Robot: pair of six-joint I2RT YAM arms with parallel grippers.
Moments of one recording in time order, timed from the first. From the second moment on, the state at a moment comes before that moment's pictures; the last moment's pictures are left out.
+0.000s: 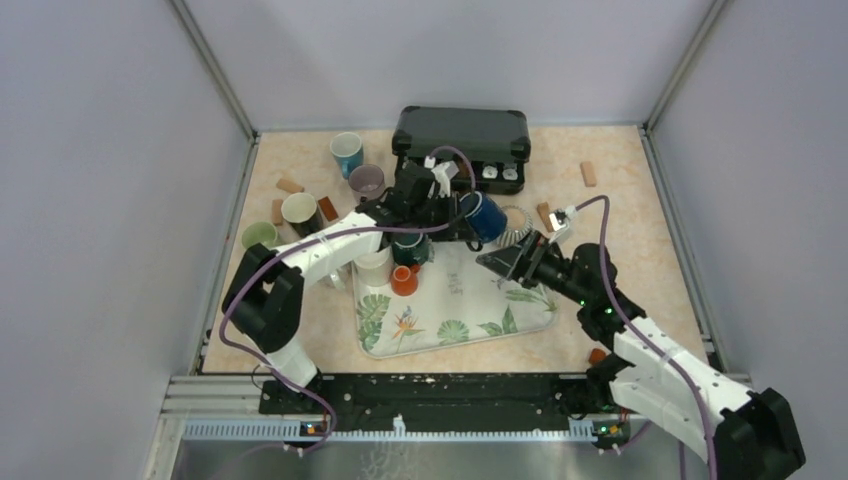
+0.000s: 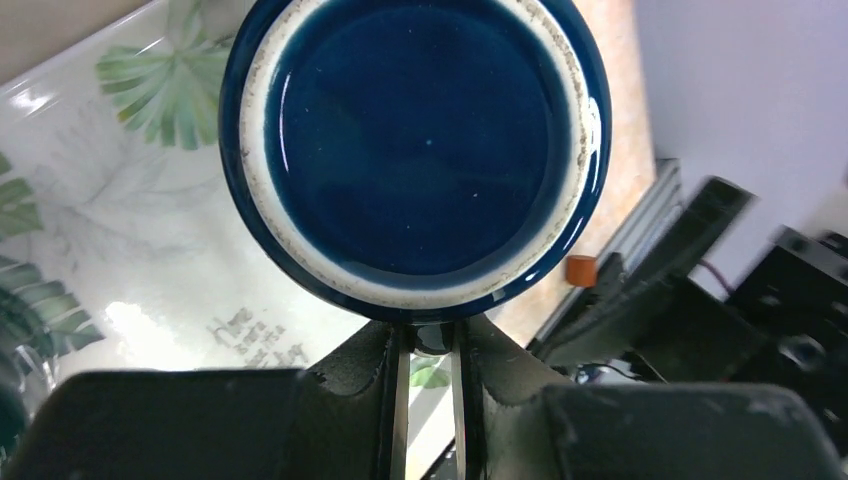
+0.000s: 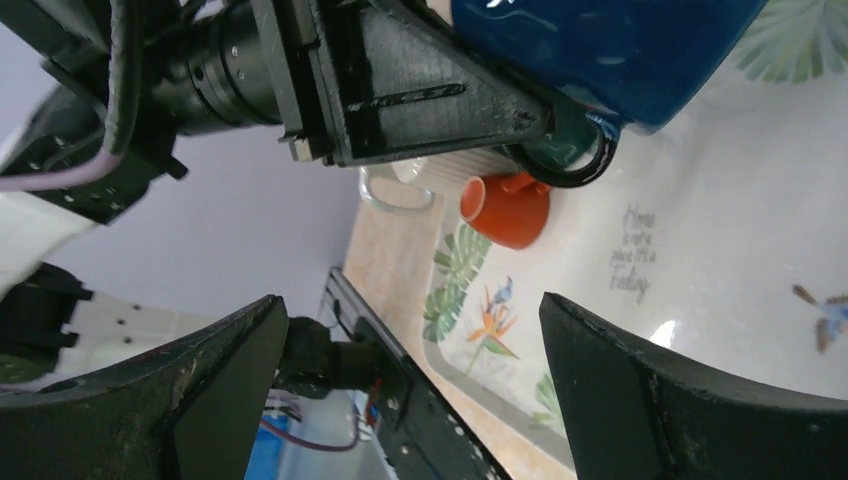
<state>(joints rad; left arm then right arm) -0.67 1.68 1.22 -0.17 0.41 -0.64 0.55 0.77 0.39 0.20 -0.32 0.95</state>
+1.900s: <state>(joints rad) -0.59 1.66 1.12 0.53 0.80 -1.25 0.32 1.20 0.43 1.04 -0.57 1.38</state>
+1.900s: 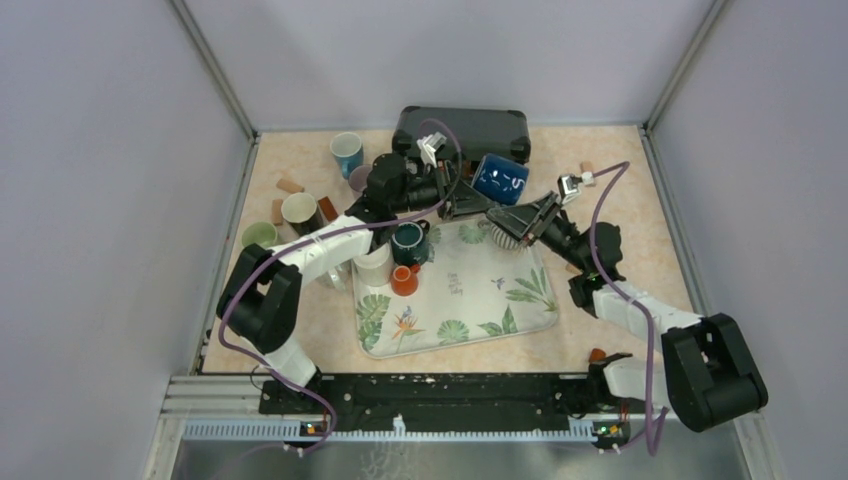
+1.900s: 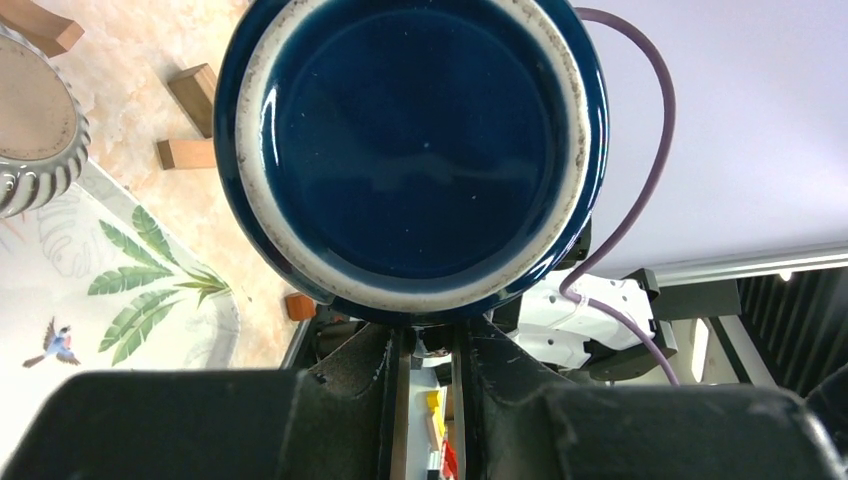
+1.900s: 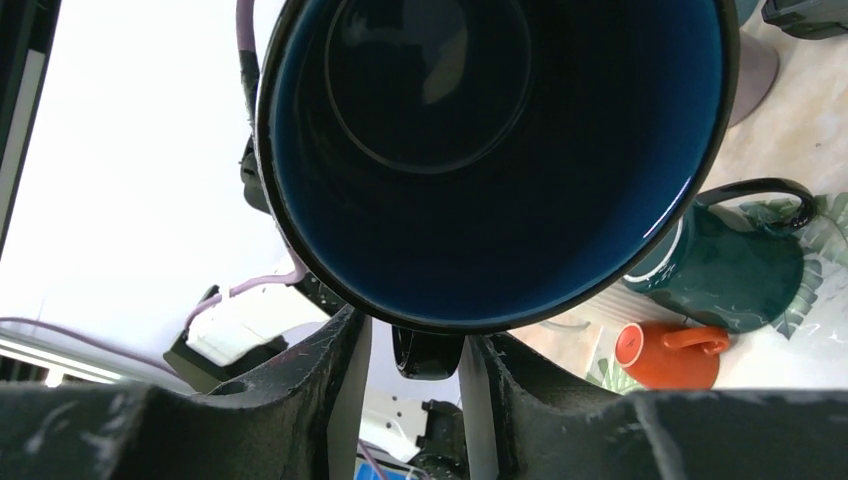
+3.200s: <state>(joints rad) -0.62 1.66 1.12 0.51 0.76 -1.07 0.32 0.96 0.58 0.30 -0.42 0.98</state>
